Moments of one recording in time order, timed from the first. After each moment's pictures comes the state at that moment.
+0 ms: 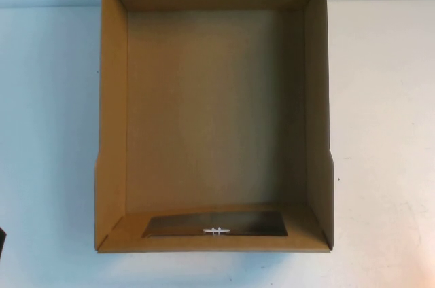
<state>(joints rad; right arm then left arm) -0.04 -0.01 0.02 0.14 0.35 -0.08 -0.21 -0.01 0.03 -0.45 0.07 0.39</state>
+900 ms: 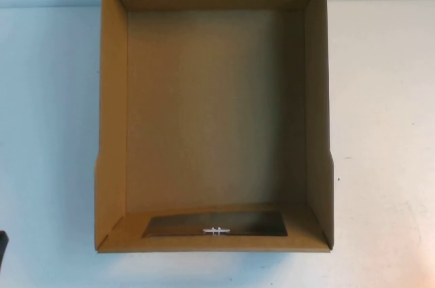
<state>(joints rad) -0.04 -0.01 0.02 0.15 0.35 -0.08 -0.21 -0.01 0.03 -0.30 0.11 0.39</state>
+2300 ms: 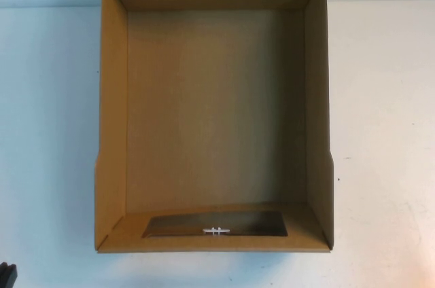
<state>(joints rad) -0.04 -0.01 0.02 0.15 0.36 -0.08 -0.14 -0.01 0.03 -0.09 0.39 0.23</state>
